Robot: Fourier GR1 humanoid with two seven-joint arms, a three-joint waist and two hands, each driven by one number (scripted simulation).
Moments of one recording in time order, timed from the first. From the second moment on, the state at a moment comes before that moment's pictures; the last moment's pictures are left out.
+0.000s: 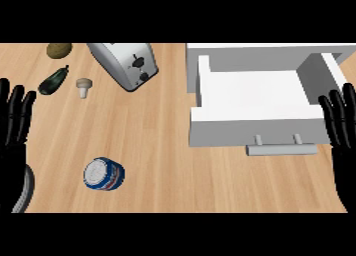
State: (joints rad) left arm 0.01 0.09 0.04 -2.10 -0.02 -0.01 -0.02; right arm 0.03 -0.09 0.01 -2.10 -0.01 0.01 0.00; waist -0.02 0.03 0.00
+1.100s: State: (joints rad) left arm 0.44 0.00 -0.01 -2.39 0.00 0.04 0.29; right arm 0.06 -0.09 -0.12 -2.04 -0.05 -0.04 0.19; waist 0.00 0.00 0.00
